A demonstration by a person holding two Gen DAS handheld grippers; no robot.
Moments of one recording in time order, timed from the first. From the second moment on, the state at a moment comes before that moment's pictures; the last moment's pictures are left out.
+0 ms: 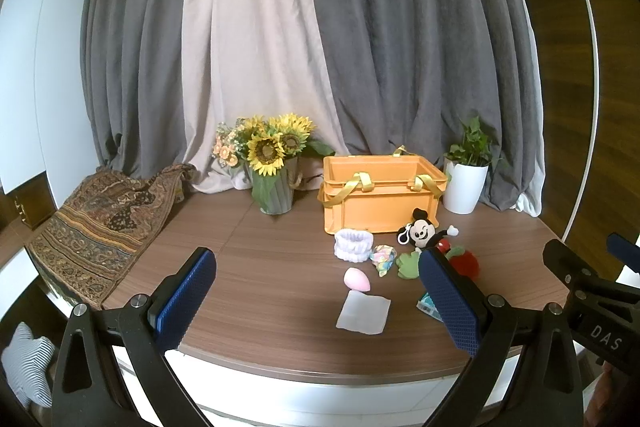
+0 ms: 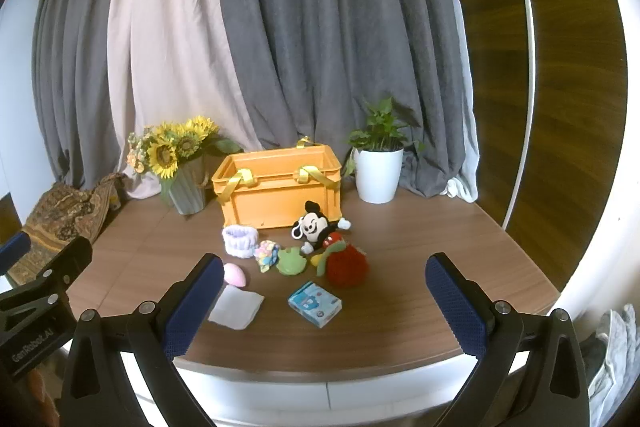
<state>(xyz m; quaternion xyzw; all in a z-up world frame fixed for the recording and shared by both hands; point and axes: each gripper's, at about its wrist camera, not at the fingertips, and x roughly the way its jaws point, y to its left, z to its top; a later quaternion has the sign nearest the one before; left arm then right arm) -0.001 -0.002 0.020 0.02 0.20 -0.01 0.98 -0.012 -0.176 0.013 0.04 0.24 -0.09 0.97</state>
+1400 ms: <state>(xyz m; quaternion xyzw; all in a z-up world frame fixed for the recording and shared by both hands) -0.004 -0.008 0.013 0.01 0.19 -0.01 0.98 -0.016 -0.178 0.020 0.04 0.23 -0.09 0.97</state>
